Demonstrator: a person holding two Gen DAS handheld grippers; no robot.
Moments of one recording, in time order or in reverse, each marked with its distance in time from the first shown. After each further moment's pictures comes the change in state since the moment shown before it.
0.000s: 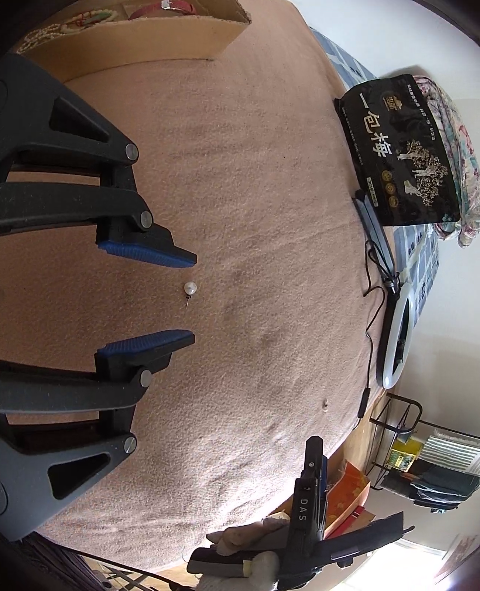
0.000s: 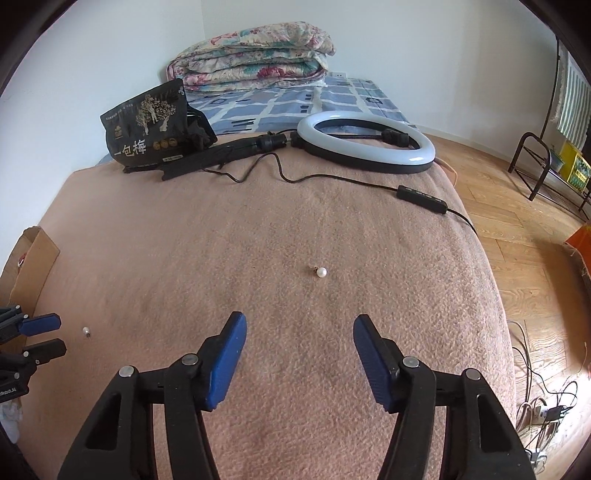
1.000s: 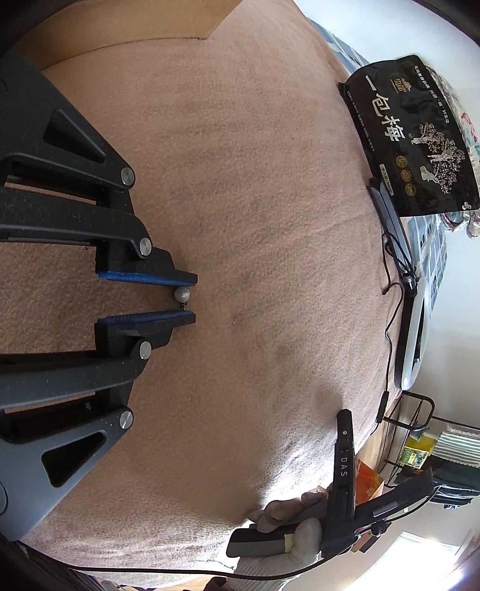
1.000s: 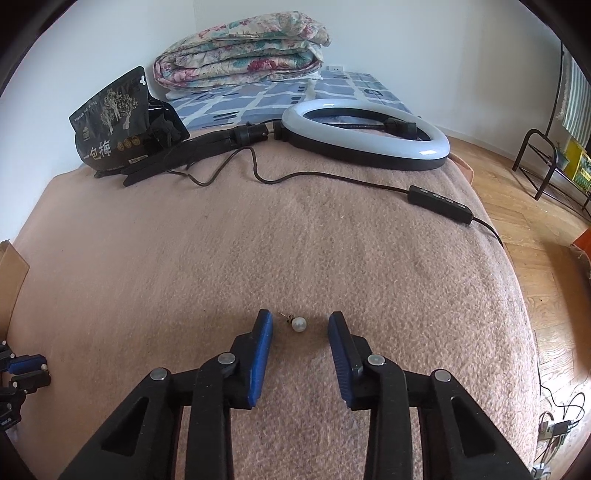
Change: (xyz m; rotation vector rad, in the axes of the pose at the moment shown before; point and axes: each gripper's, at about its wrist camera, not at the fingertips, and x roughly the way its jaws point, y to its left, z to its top) left arm 0.030 0.005 -0.003 0.039 0.022 0.000; right arm 0.064 -0.017 0.024 0.005 0.001 -0.002
